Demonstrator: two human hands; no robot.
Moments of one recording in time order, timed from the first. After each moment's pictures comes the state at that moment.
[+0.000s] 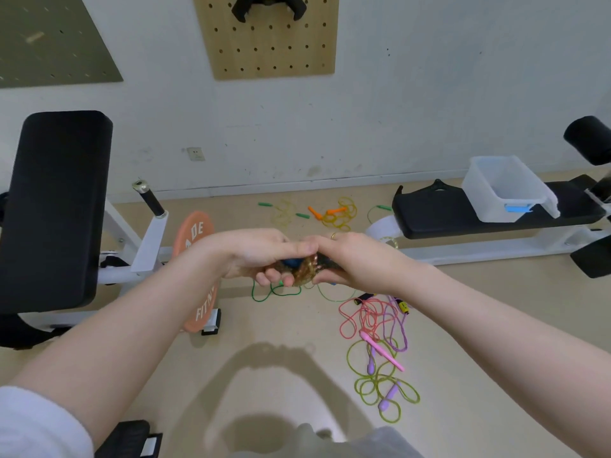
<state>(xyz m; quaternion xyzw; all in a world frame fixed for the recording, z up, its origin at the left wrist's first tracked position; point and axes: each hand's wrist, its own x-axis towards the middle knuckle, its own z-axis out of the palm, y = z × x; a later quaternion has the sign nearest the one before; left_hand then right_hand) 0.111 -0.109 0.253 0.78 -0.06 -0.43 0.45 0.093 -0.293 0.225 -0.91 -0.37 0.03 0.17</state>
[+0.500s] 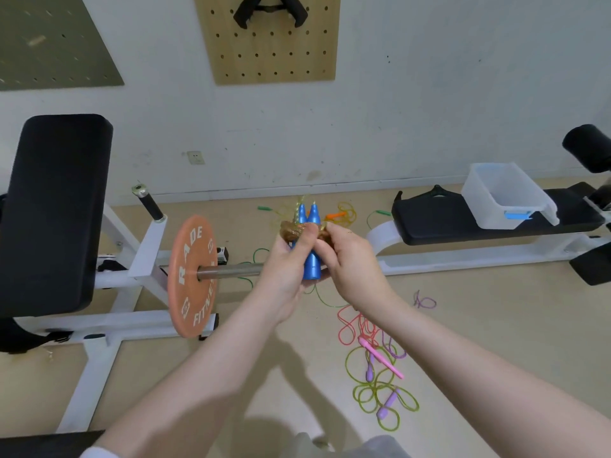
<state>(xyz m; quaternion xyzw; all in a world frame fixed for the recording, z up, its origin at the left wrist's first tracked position) 0.083 -0.160 0.217 0.55 0.06 -0.12 0.82 0.085 -0.267 0.215 -0.89 -0.13 -0.08 0.43</state>
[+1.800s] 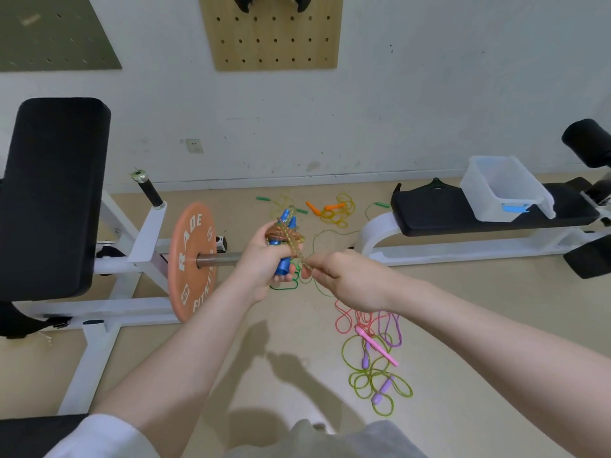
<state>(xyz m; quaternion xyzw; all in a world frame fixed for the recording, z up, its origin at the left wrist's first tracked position) 0.100 -0.118 0.183 0.64 0.15 -0.15 0.74 0.062 -0.273 0.234 -0.93 -0.25 0.18 0.22</state>
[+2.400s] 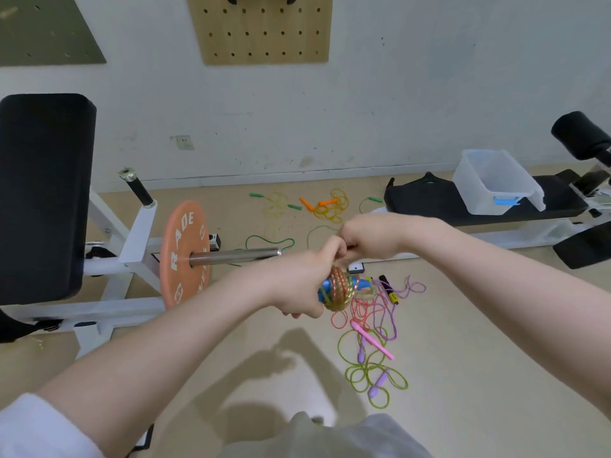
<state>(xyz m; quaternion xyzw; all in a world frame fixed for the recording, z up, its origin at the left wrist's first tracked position) 0.069 -0.151 0.240 0.90 -0.27 -0.30 0.17 0.114 -0.307 0.253 -0.91 -0.30 0.28 0.02</state>
